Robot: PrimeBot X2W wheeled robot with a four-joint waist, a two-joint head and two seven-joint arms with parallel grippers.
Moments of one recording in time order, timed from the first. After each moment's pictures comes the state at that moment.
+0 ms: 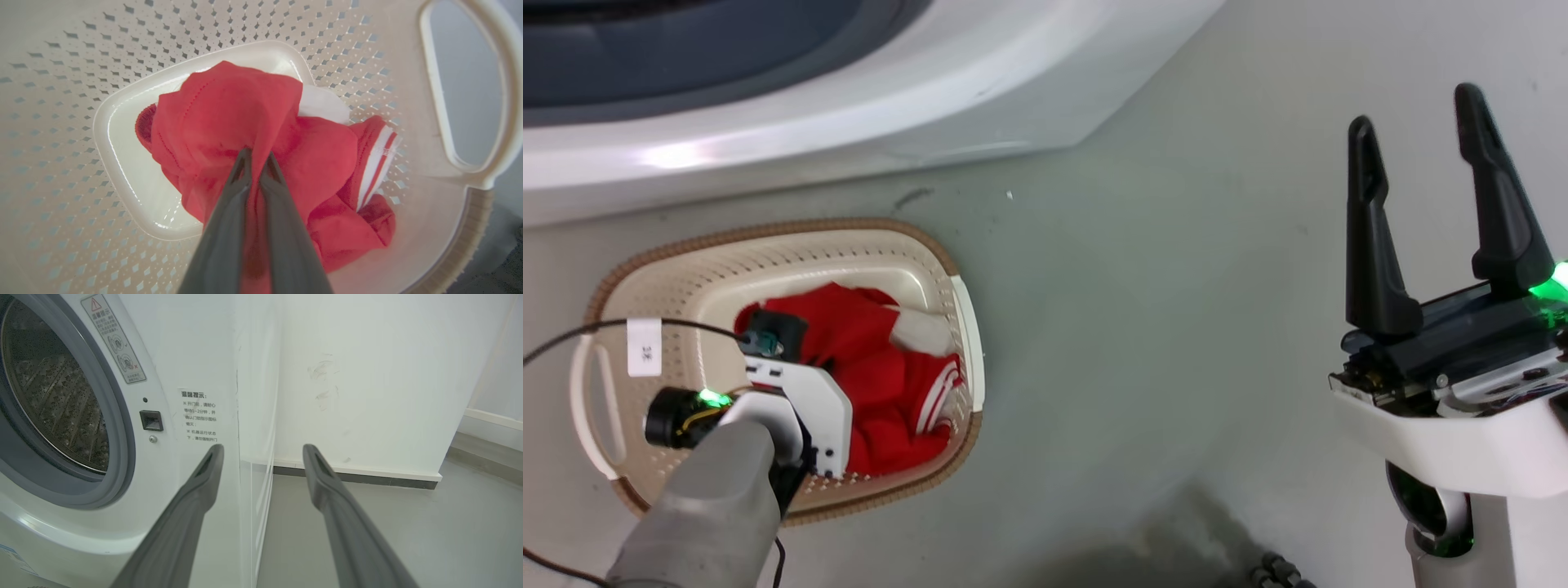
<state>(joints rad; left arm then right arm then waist) -0.77 0.29 -0.75 1.25 -0.66 -0.12 -0.14 -0.29 -0.05 0.13 -0.32 0.09 0.13 -0.26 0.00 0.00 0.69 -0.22</state>
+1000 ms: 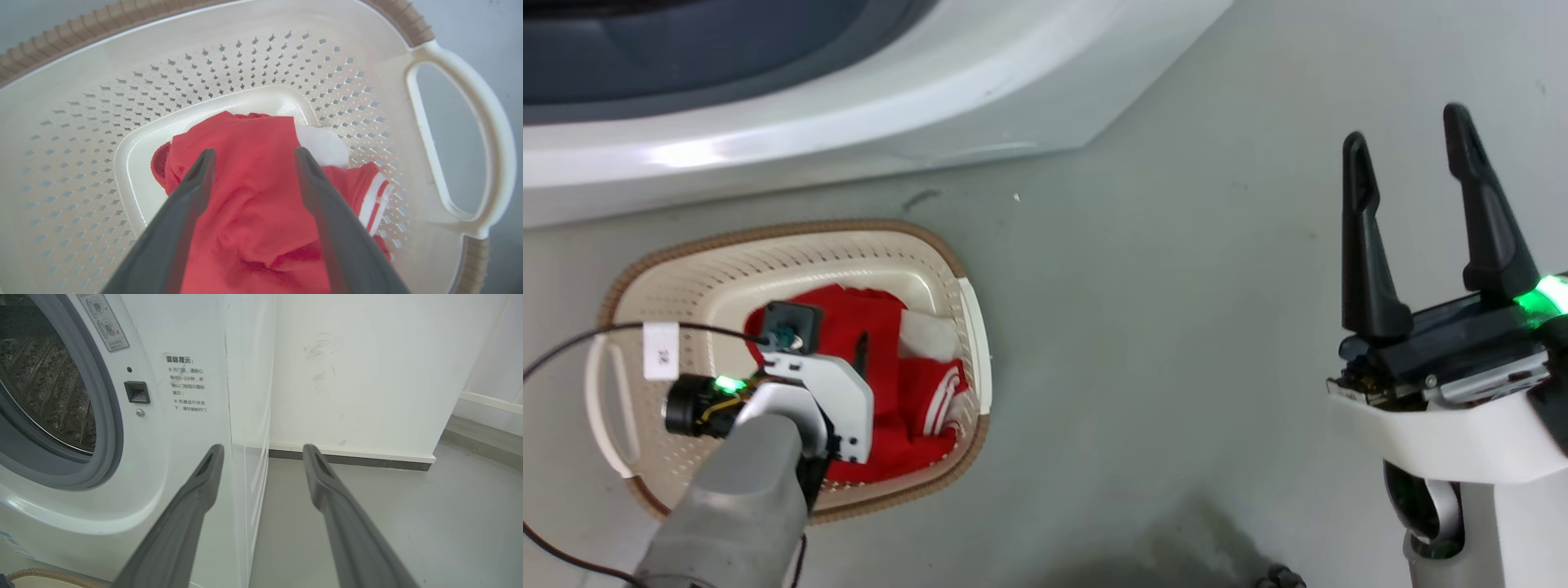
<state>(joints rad) -0.81 0.25 -0.76 1.27 -0.66 -0.04 -0.25 -0.28 -0.05 0.11 -0.27 0.08 0.13 -0.26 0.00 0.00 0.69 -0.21</state>
